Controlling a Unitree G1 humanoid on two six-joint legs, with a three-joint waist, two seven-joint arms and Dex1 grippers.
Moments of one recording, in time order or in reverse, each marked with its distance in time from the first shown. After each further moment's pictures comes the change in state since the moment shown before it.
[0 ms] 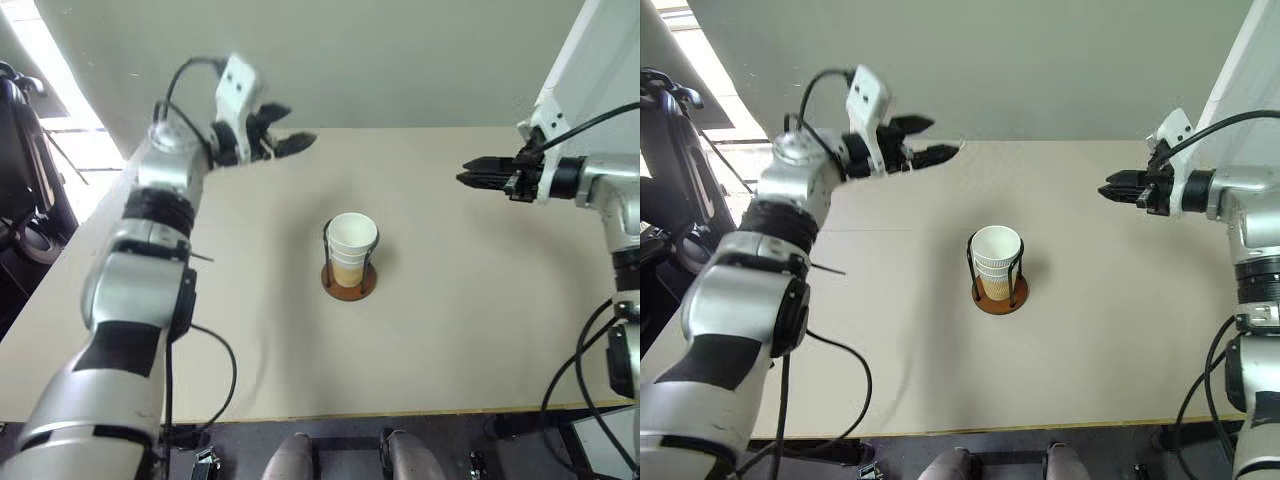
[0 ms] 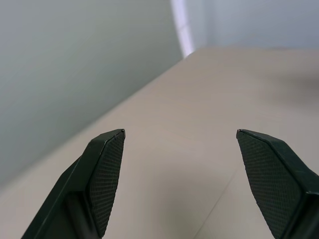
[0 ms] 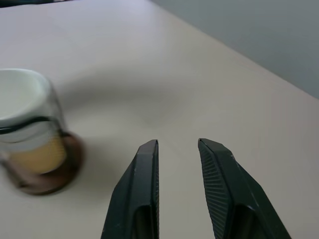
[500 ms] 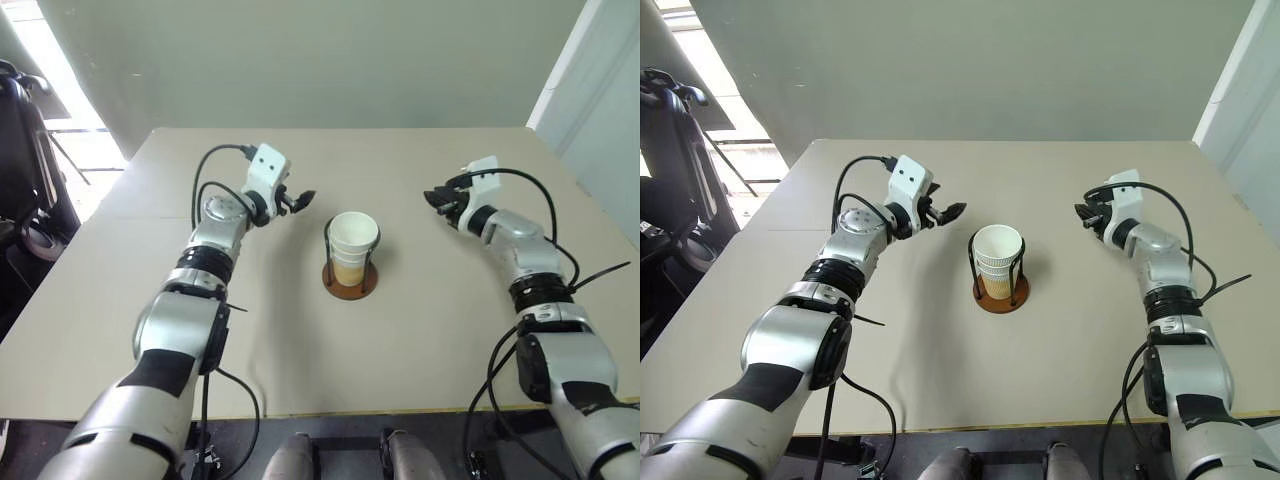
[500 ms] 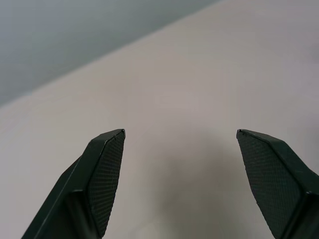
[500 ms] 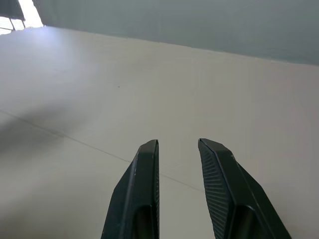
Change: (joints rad) left arm 0.146 -0.150 0.076 0.068 0.155 -0.100 0.142; right arm 0.085 0.362 -0.111 0.277 -0.055 -0.301 -0.412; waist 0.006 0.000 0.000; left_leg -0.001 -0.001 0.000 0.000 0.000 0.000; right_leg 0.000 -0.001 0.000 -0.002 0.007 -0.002
